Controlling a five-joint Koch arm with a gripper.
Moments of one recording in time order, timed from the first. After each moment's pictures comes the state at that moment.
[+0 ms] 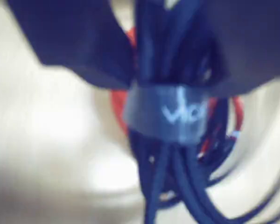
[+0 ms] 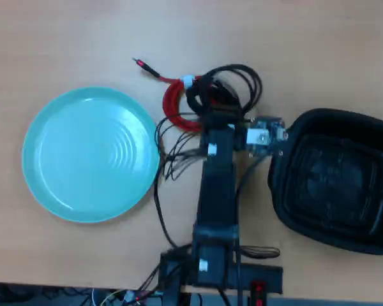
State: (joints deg) arm 89.6 107.3 94.7 71.6 3.0
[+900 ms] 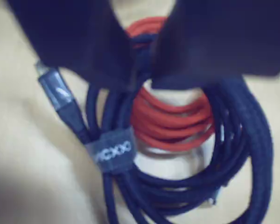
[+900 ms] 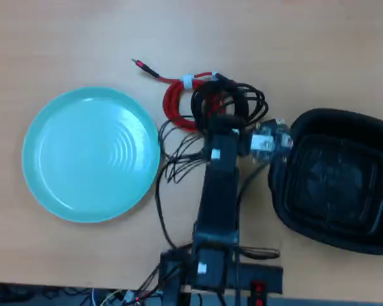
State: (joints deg) arm 92.1 107.9 95.0 72.9 2.1
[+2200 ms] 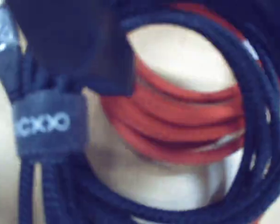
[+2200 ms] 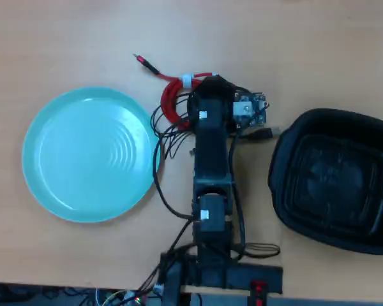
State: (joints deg) arm 83.2 83.7 94.3 59.8 0.1
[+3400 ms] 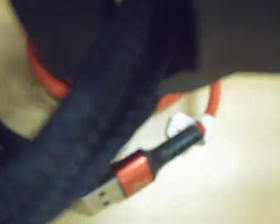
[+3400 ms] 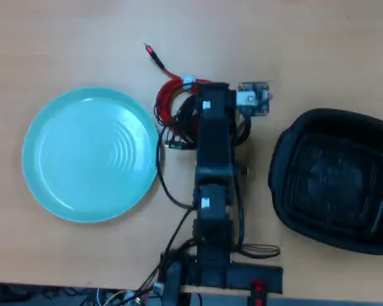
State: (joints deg) arm 86.3 82.6 88.1 58.9 -1.8
